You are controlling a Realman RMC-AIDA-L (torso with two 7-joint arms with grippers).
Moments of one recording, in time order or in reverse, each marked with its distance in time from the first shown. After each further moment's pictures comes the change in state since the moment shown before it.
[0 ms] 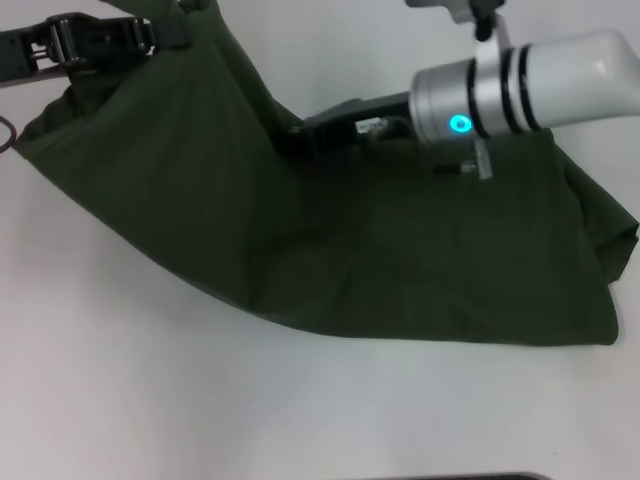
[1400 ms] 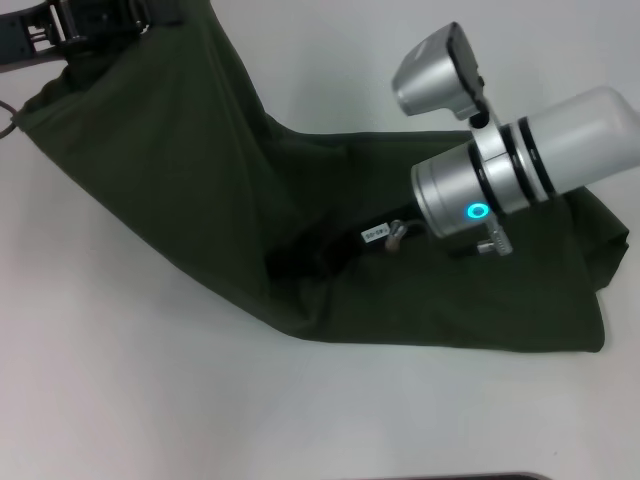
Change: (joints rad) left arm 0.004 -0.002 0.009 -0.008 -0.030 -0.072 0.004; right arm -0.055 0.007 -0.251 -0.004 0.063 -0.246 -0.056
